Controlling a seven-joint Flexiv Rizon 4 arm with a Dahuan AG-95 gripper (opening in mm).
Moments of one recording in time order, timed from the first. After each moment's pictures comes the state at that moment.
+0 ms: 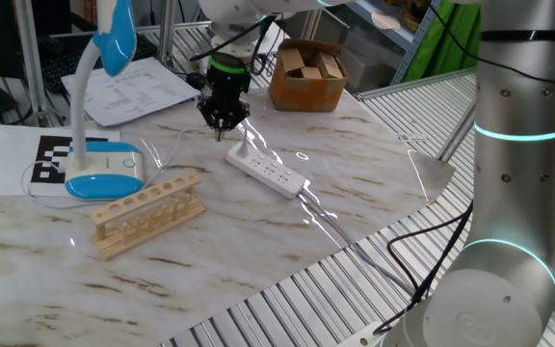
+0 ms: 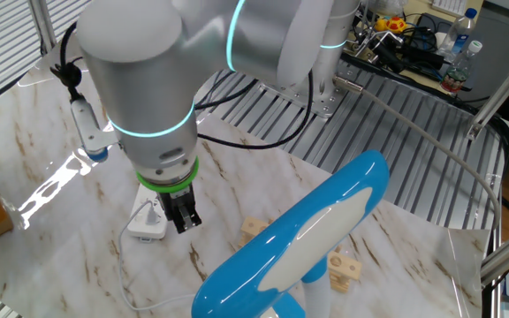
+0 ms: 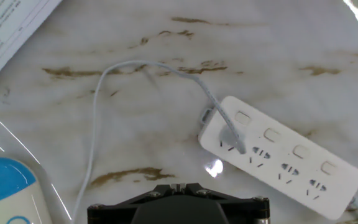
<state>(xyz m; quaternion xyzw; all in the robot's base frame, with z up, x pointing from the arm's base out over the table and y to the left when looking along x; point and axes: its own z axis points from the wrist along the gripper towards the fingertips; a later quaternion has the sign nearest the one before) 0.633 -0.003 0.096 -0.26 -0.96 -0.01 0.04</state>
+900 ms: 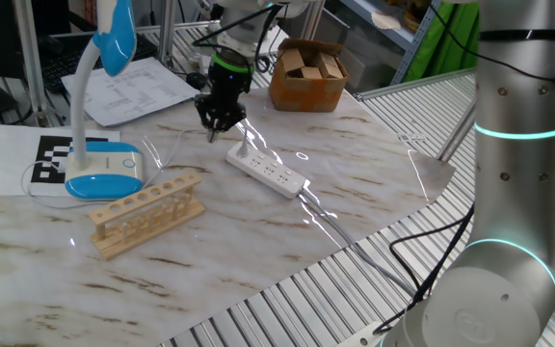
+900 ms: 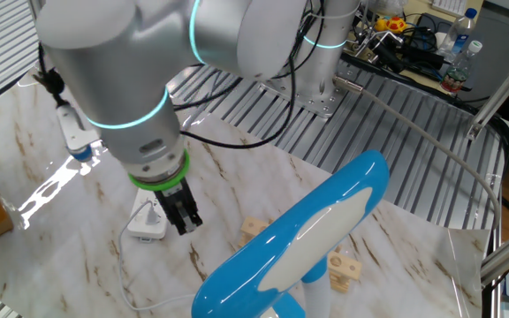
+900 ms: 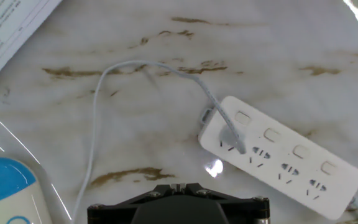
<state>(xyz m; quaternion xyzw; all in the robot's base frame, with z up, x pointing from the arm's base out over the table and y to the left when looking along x) 0.636 0.023 0.098 -0.28 -0.95 -0.08 0.07</state>
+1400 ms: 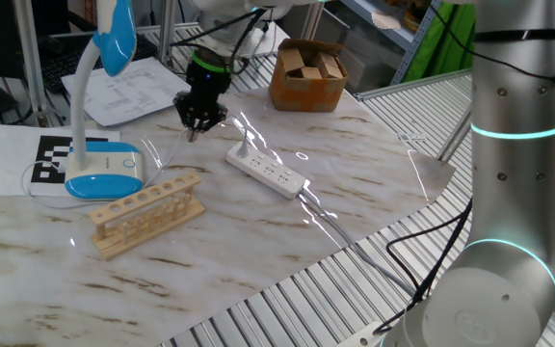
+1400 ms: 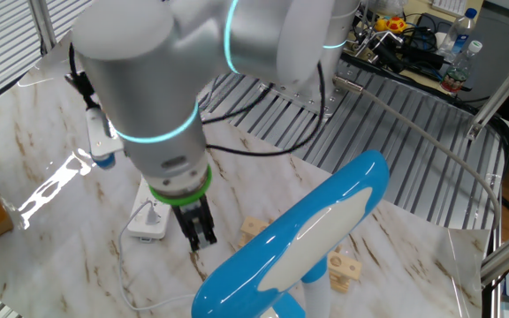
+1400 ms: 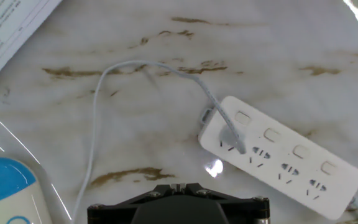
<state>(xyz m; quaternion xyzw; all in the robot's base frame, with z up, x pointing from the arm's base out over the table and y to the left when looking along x) 0.657 0.065 0.096 -0.35 -0.93 -0.08 0.07</state>
